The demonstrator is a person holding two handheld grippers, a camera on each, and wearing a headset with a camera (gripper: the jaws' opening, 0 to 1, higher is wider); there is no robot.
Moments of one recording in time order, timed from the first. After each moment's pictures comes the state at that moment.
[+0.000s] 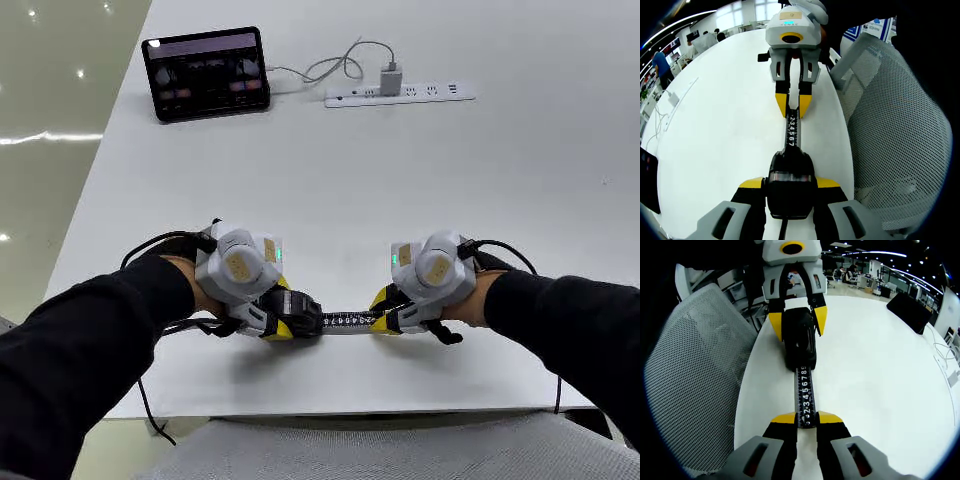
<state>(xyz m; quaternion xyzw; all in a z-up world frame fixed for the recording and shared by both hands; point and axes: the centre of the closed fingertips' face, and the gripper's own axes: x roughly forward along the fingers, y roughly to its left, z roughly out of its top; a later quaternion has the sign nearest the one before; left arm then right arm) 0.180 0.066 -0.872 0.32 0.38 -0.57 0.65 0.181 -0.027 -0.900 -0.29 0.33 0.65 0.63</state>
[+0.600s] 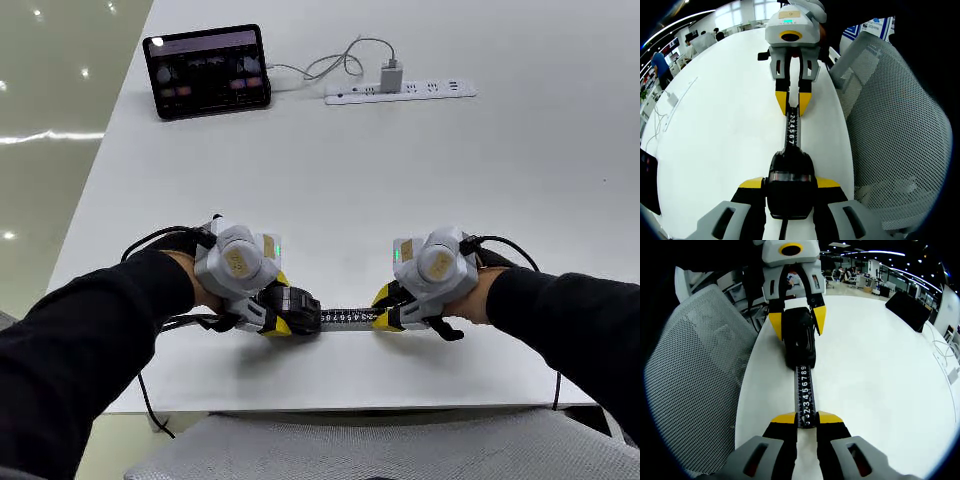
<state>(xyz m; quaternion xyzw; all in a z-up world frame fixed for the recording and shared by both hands) 0.180 0.065 -0.873 0.33 0.39 -0.57 0.65 0.180 -0.031 -0.900 -0.28 0.33 0.64 0.63</state>
